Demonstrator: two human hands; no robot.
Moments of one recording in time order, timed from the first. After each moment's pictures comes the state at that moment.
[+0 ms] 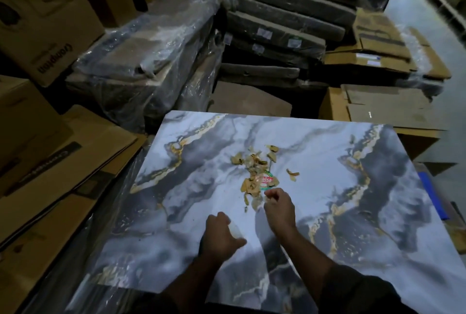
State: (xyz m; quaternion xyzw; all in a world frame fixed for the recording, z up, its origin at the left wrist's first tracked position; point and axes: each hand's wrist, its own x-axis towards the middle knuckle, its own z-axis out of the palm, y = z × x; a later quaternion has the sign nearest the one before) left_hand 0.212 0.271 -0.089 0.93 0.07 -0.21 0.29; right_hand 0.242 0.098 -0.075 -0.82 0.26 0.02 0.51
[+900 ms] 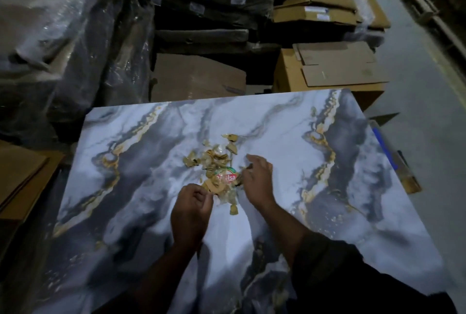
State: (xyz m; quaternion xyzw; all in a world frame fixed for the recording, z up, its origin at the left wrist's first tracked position) left_hand 0.305 0.232 -0.111 0.89 -0.01 0.05 0.45; right_hand 0.322 0.042 -0.123 -0.87 0.24 -0.06 0.42
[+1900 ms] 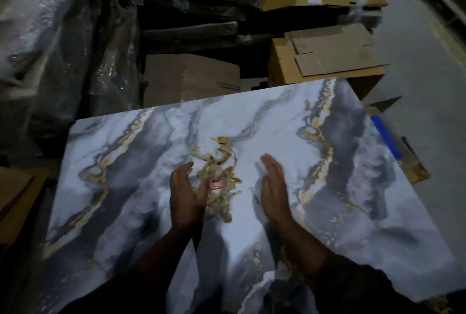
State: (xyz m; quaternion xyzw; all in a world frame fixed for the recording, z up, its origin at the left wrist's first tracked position) left_hand 0.355 0.207 -0.118 0.88 -0.07 0.01 0.46; right_hand 0.286 -0.001 -0.145 -0.81 0.20 -0.20 0.51
